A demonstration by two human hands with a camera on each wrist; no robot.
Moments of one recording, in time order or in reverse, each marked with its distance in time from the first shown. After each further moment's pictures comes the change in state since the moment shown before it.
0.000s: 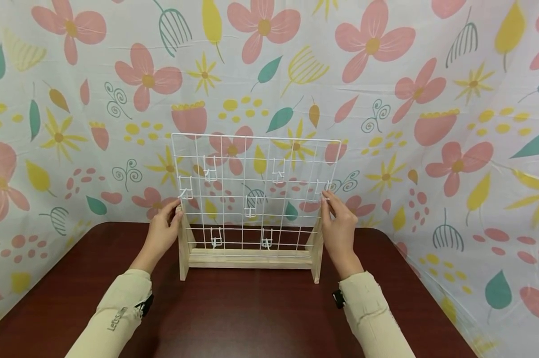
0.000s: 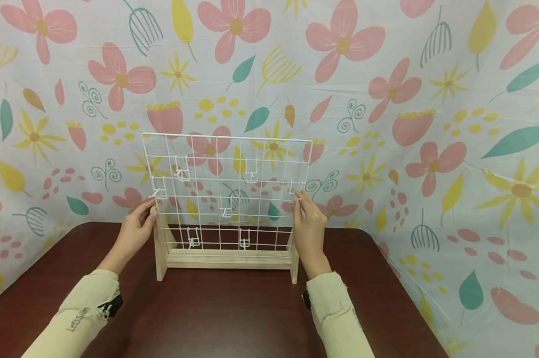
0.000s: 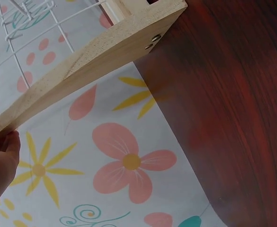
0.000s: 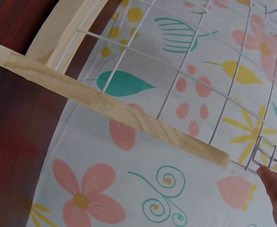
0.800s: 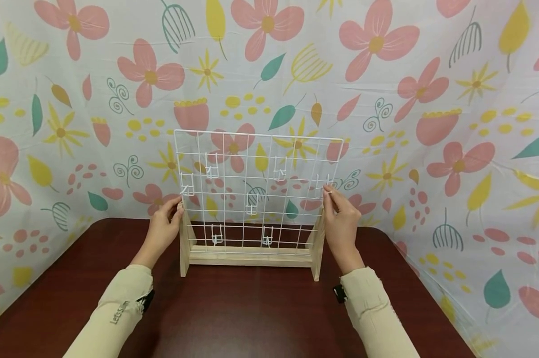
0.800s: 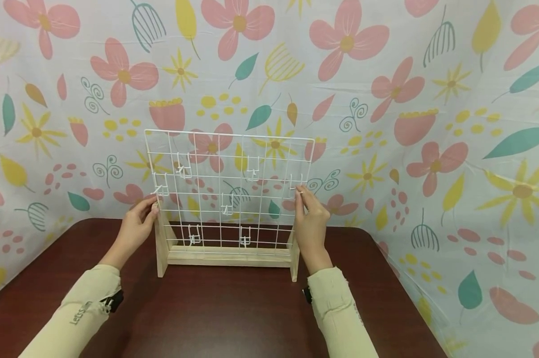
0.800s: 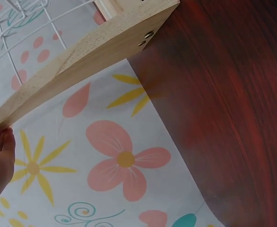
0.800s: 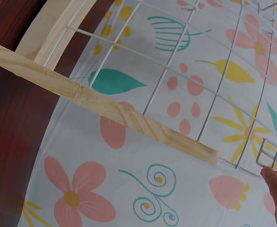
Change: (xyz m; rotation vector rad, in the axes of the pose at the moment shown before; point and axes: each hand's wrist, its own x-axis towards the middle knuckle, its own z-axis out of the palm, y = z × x) left_hand 0.002 -0.006 -0.001 -0.016 0.019 0.003; right_hand 0.012 -0.008 -0.002 -0.011 0.040 -0.042
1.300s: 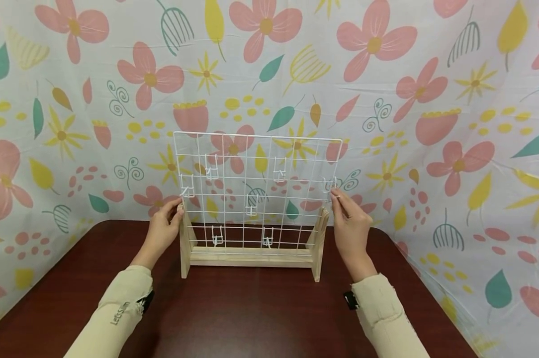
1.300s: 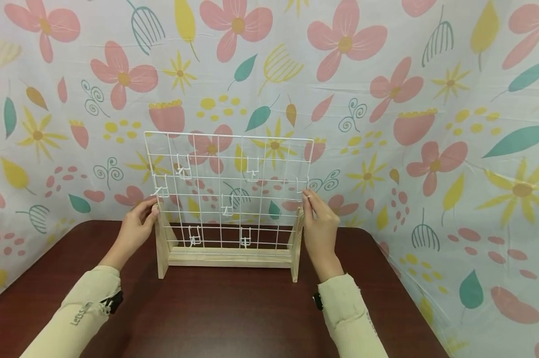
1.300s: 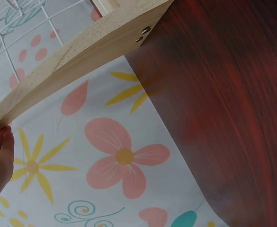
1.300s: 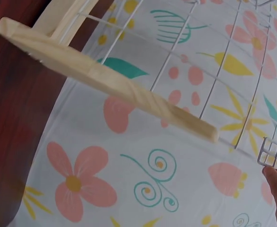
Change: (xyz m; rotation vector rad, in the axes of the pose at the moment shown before) left_hand 0.000 0.000 -0.001 0.016 0.000 0.012; right_hand -0.001 0.001 -0.020 0.045 0.034 -0.022
